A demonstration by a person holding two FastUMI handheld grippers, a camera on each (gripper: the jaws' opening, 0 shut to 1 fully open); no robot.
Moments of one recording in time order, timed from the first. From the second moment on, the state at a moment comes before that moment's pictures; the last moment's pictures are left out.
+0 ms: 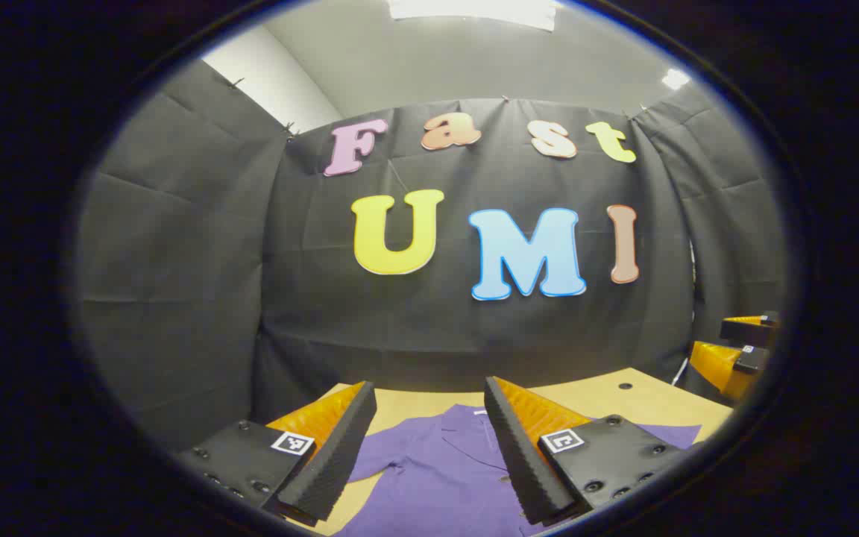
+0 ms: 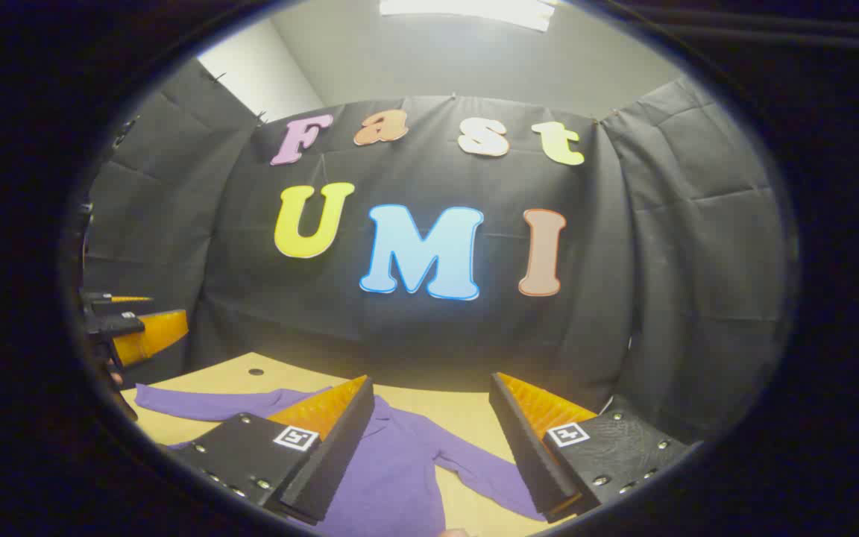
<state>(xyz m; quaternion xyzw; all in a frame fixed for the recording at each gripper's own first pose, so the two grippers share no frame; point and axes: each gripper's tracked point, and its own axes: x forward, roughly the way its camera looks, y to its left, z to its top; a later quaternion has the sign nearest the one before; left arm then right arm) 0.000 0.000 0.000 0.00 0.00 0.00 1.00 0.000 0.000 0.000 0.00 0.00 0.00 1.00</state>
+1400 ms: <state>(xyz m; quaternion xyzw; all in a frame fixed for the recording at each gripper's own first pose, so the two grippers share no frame) 0.046 -0.005 0.000 -0.03 0.03 -0.05 1.00 0.039 -0.121 -0.135 0.03 0.15 -0.21 0.97</state>
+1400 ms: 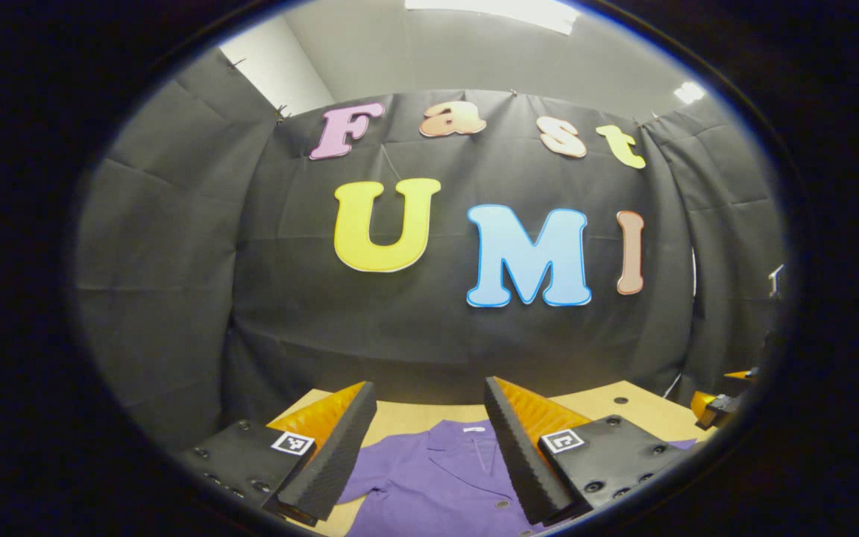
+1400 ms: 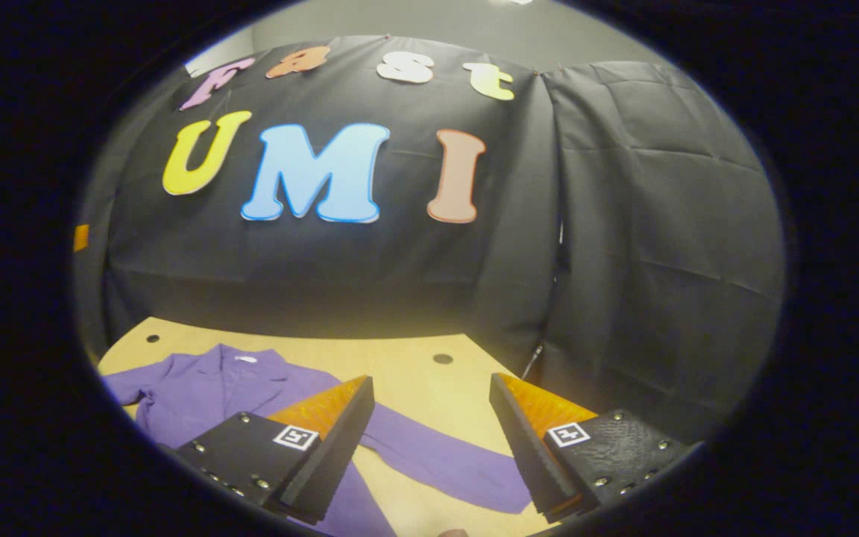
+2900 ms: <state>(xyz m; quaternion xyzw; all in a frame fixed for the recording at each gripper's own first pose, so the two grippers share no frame) 0.018 0.008 -0.014 -0.02 0.07 -0.02 1.00 -0.031 -0.188 -0.358 0.21 0.39 -0.33 0.84</state>
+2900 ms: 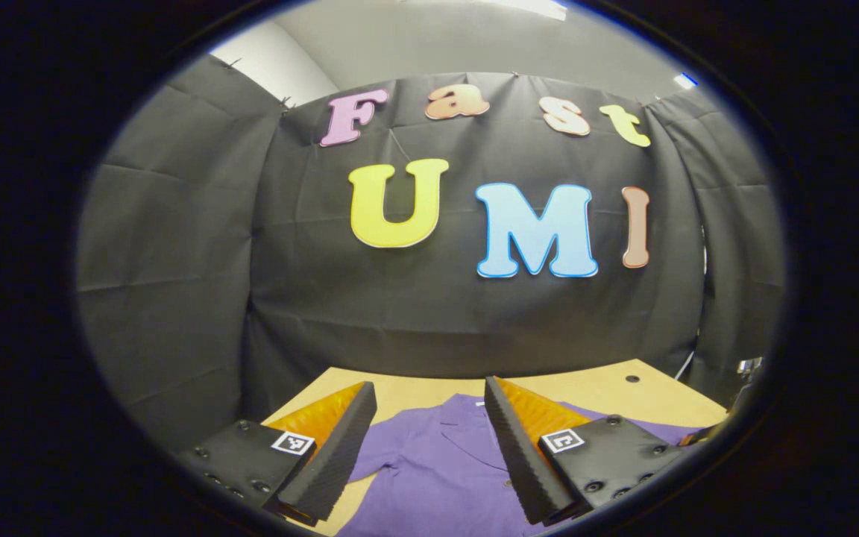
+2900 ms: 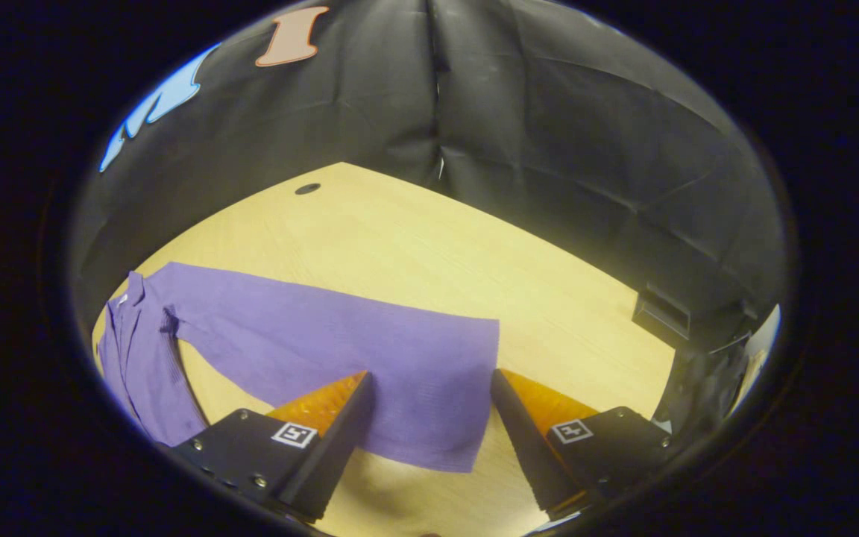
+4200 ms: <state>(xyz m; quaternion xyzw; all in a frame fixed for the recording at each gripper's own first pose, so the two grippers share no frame) 0.024 0.072 -0.053 -0.06 0.09 -0.01 0.99 0.085 -0.125 -0.188 0.28 0.23 -0.21 0.91</state>
